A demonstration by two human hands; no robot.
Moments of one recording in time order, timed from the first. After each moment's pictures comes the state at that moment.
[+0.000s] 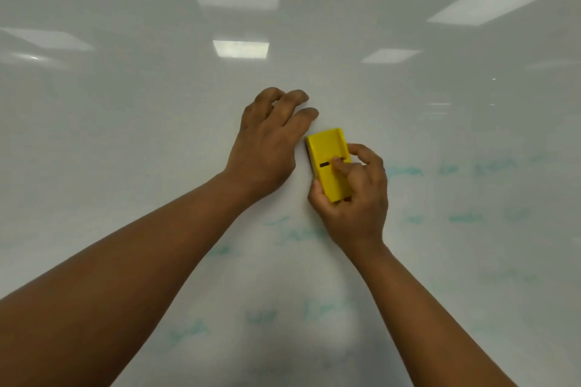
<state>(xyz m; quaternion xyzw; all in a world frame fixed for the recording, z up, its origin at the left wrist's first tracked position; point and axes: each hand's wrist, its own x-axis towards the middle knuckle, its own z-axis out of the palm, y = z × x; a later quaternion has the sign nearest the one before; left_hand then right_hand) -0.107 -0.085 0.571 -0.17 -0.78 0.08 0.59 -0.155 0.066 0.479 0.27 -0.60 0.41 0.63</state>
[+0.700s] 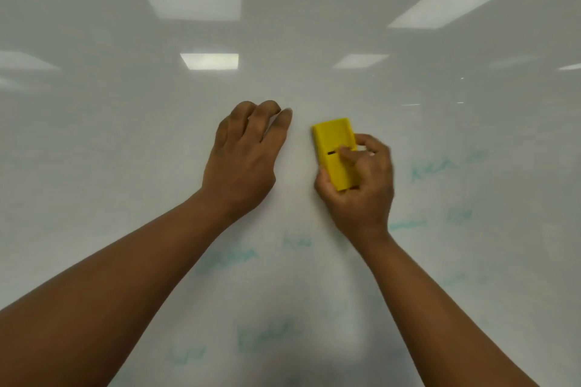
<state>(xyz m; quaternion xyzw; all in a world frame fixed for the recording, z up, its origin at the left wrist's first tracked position) -0.149 0.001 0.570 -0.13 -0.78 0.12 0.60 -0.218 0.178 0.500 0.23 -0.56 0.43 0.67</state>
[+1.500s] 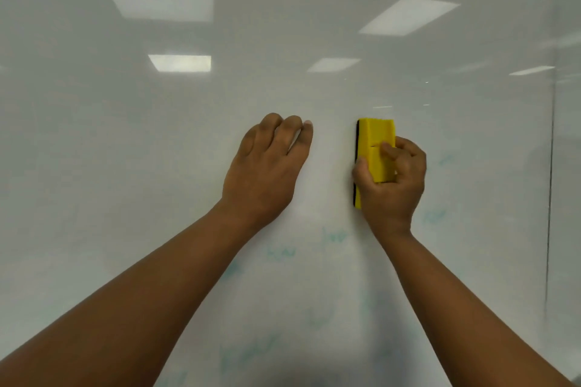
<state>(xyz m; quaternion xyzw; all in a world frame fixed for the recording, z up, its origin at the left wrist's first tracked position) -0.169 0.043 0.567 -0.19 -0.78 0.16 0.57 -0.237 0.235 0.504 0.13 -0.53 0.50 0.67</state>
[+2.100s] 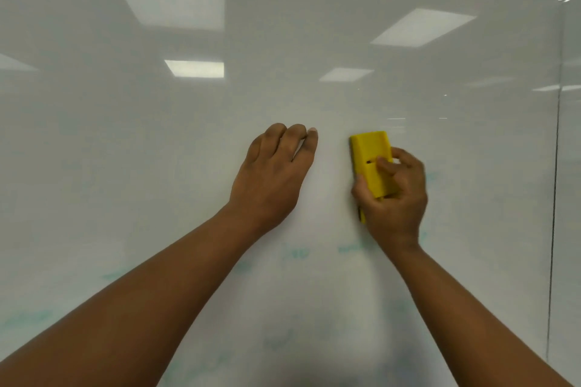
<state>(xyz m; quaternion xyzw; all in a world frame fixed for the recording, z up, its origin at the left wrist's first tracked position) -0.195 0.108 0.566 -0.17 -0.78 0.15 0.58 -0.268 0.306 0.501 0.20 -0.55 0.45 0.67</state>
